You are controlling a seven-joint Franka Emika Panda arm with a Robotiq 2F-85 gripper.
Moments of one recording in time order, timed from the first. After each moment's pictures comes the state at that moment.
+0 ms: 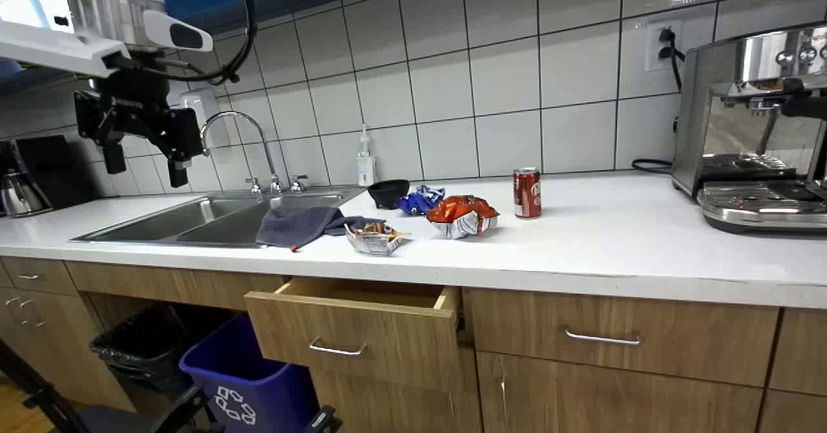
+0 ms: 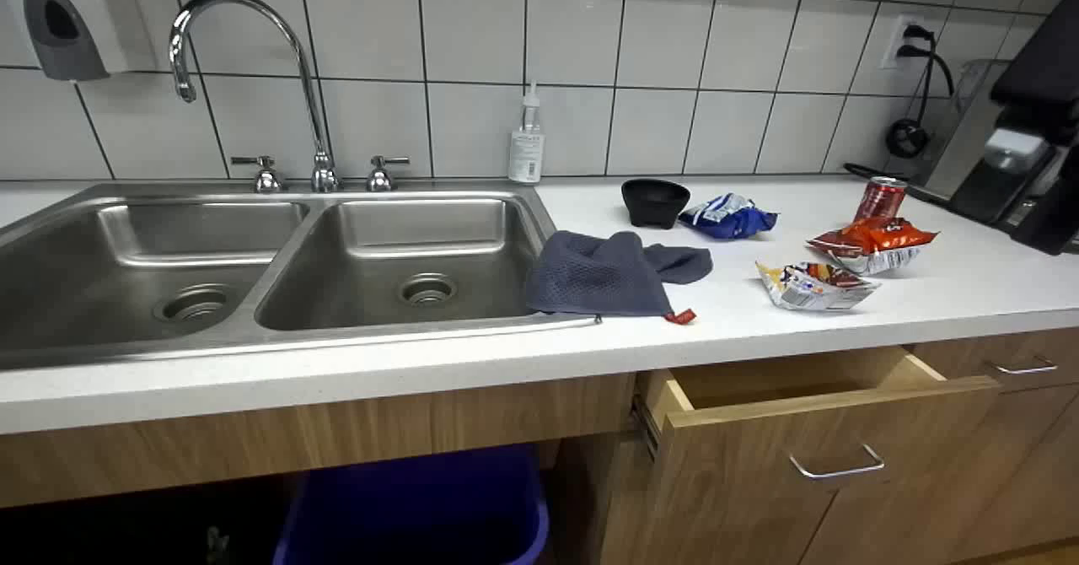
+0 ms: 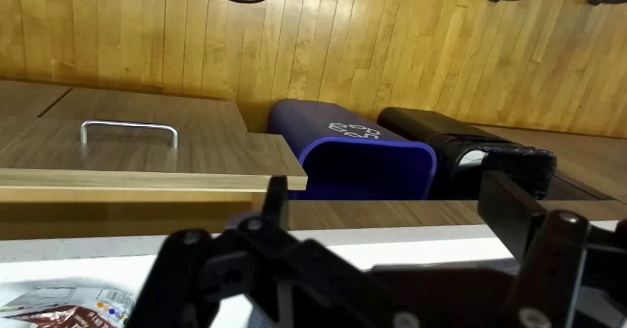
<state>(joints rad) 0.30 -0.77 -0.01 -2.82 0.33 2.15 -0.09</state>
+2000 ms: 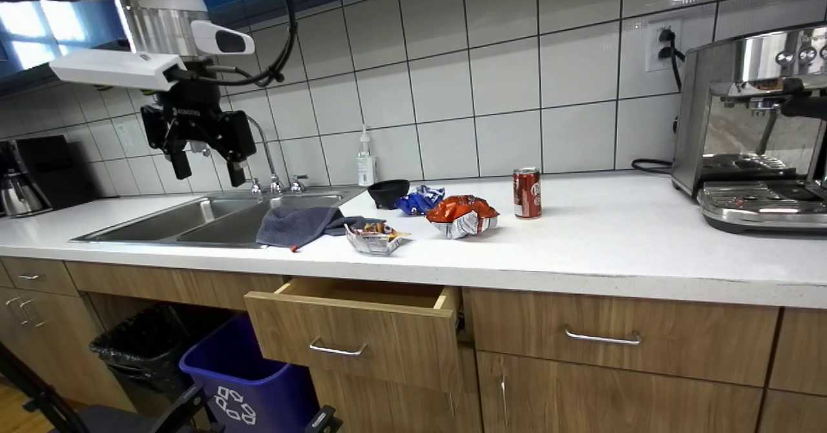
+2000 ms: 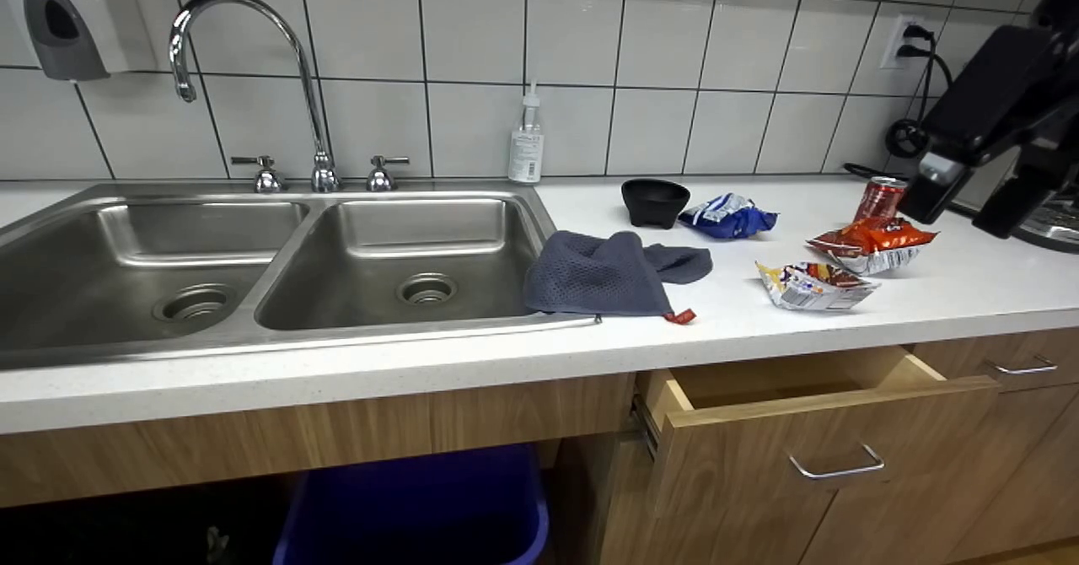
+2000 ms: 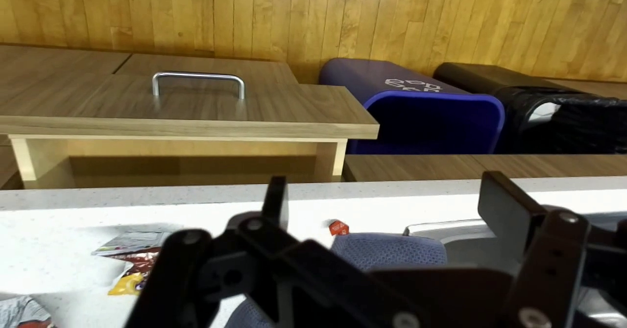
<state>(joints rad) 0.19 -0.65 0.00 -2.81 0.24 2.31 -0.09</state>
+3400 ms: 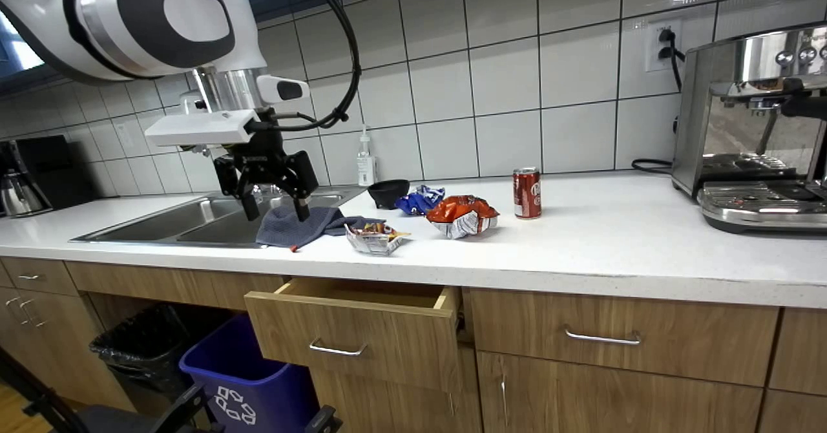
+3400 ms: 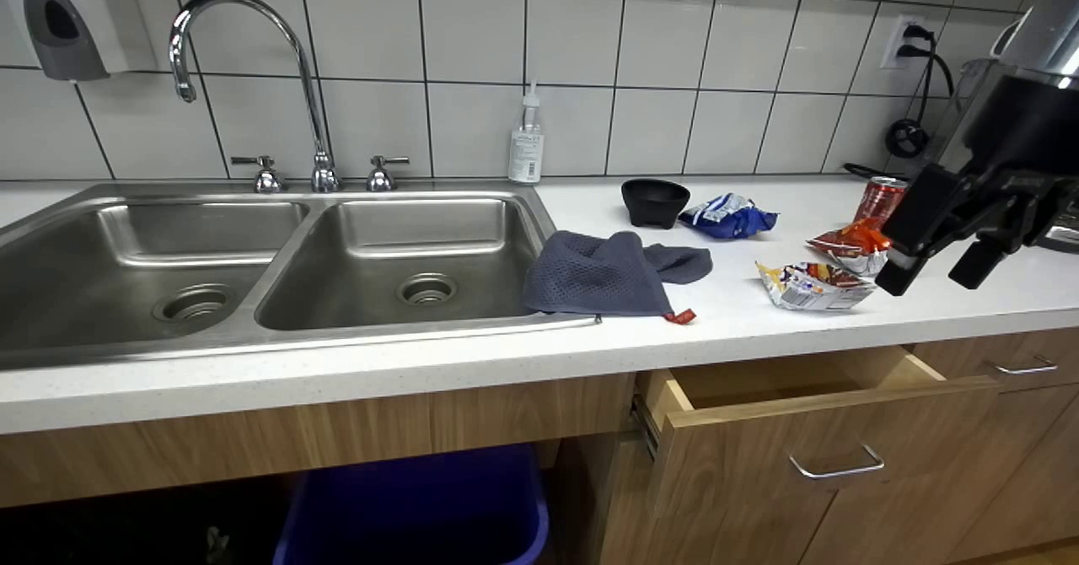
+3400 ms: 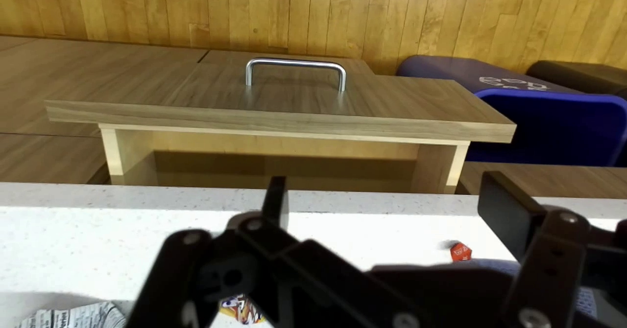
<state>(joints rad) 0.09 -0.38 -0.02 -2.80 0.07 2.55 -0.10</state>
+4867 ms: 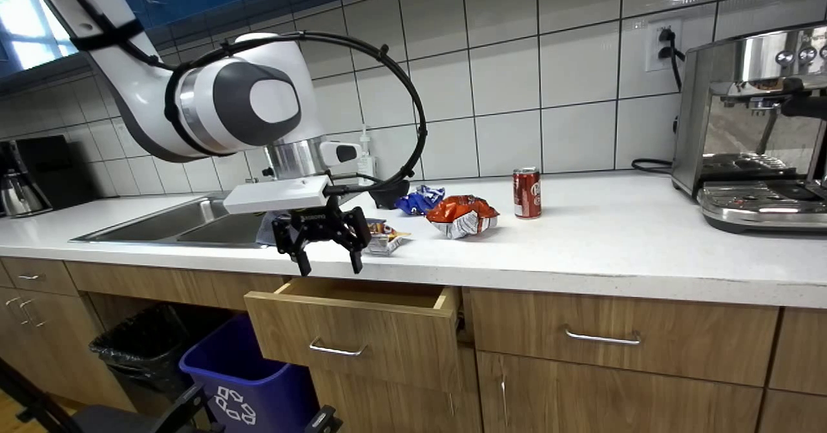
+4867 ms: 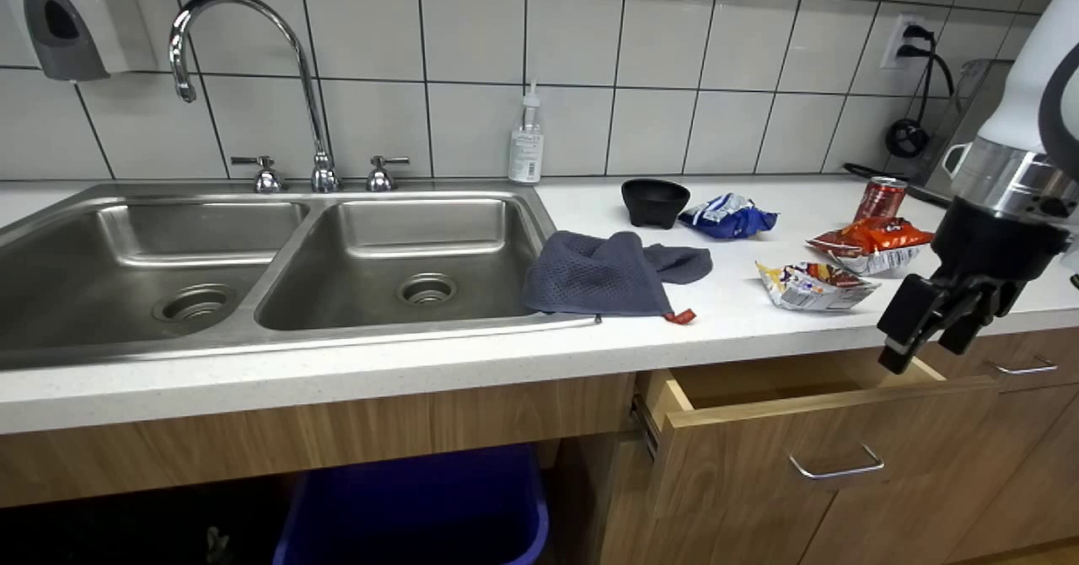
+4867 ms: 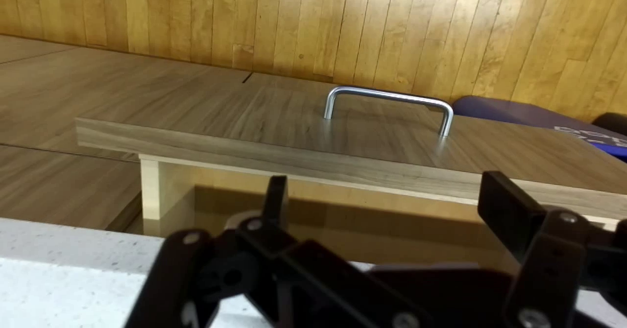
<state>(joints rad) 0.00 -0.03 -0.07 -2.75 -0.06 2.78 -0.19</state>
